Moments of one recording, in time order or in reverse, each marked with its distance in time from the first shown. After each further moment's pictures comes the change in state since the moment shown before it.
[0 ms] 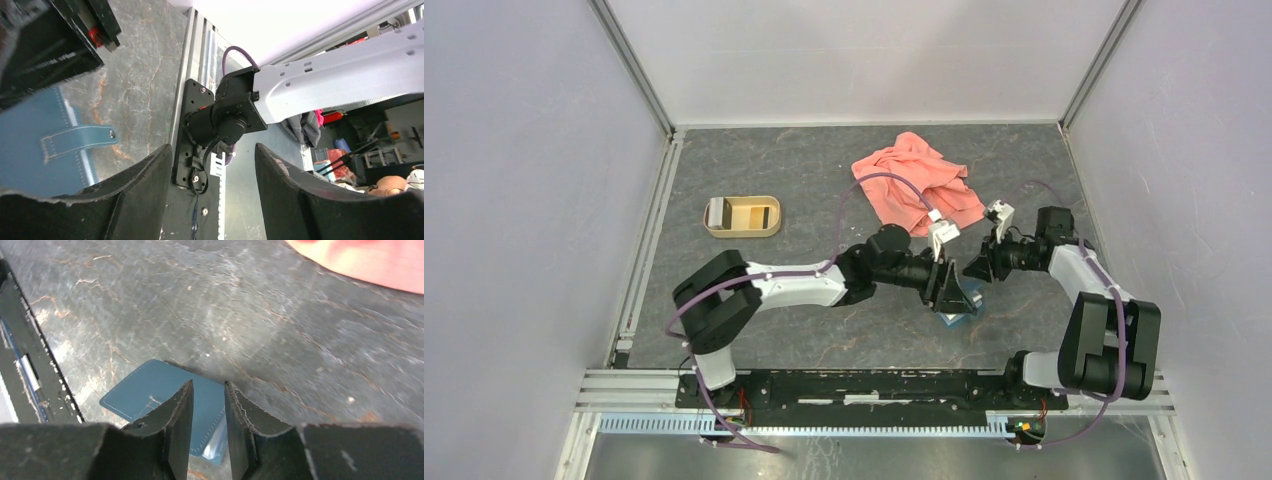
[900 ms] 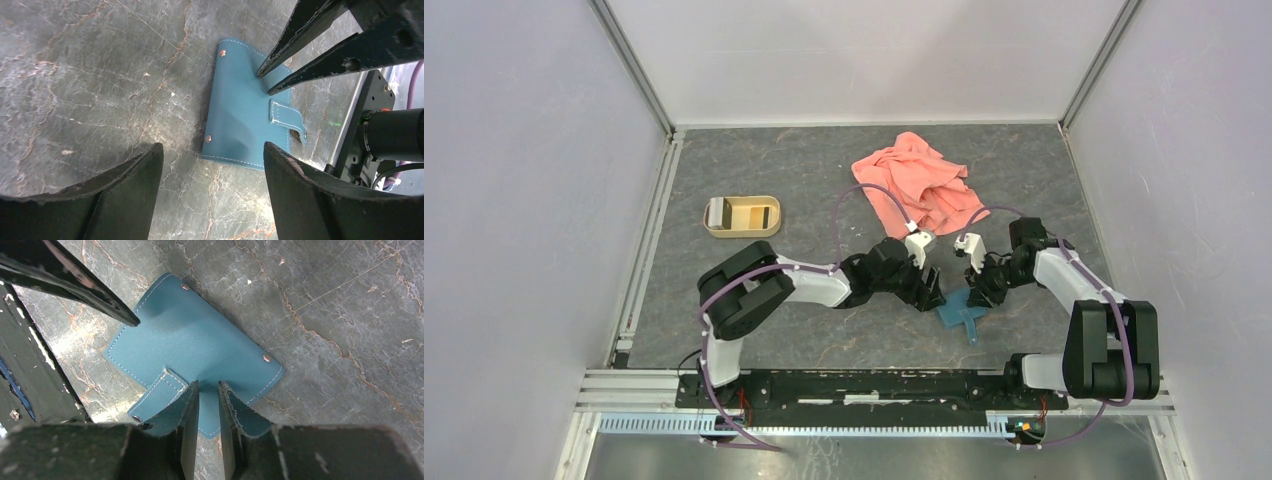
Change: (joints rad) left arm 0.055 0.102 -0.114 -0.088 -0.382 0.256; right arm 0.183 0.002 -0.019 -0.251 0.303 -0.329
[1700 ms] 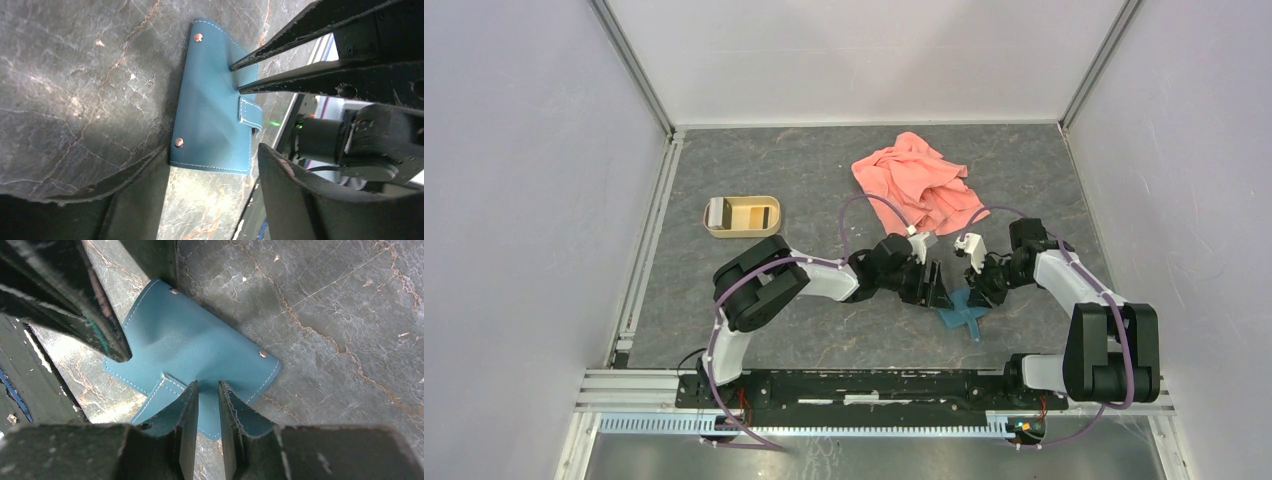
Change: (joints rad) left arm 0.023 0.109 0.085 -0.028 0.208 -0.309; right arm 0.000 -0.011 -0.013 0.021 0.014 0.026
